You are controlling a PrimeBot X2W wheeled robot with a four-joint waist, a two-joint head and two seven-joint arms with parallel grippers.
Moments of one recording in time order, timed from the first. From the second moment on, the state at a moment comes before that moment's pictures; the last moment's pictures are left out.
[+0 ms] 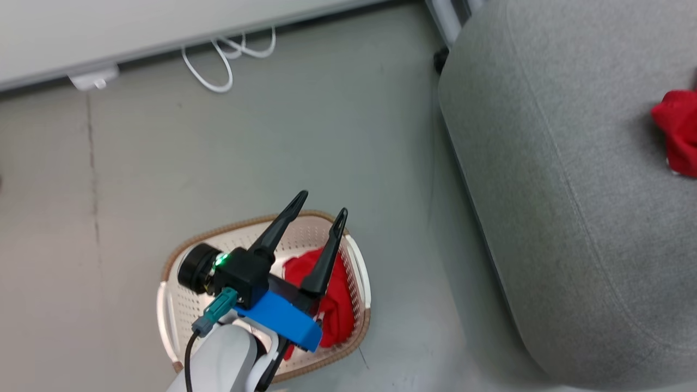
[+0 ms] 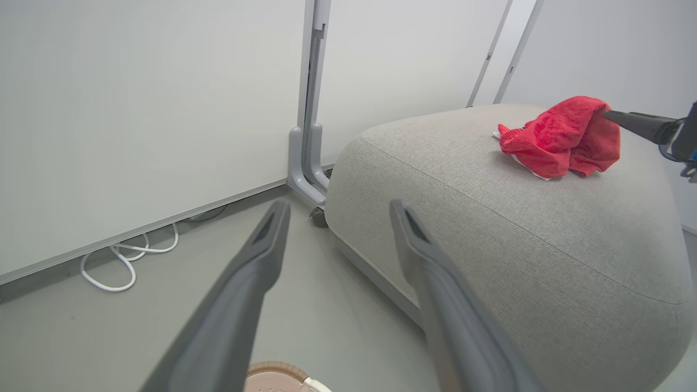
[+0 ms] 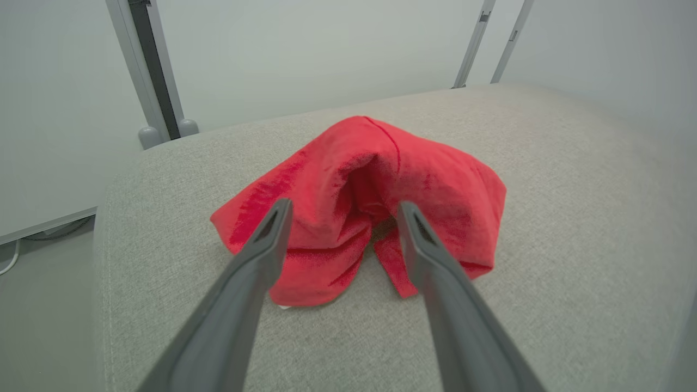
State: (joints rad) left arm -0.36 0.17 -0.55 0.27 -0.34 -0.13 -0.26; right arm -0.65 -0.32 -0.53 0.83 -0.01 0.13 -0.26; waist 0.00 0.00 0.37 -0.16
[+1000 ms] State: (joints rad) left arm -0.10 0.11 -0.24 0.36 -0.33 -0.13 -0.26; right arm 0.03 -0.05 -0.22 0.11 0.07 0.13 -0.12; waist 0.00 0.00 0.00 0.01
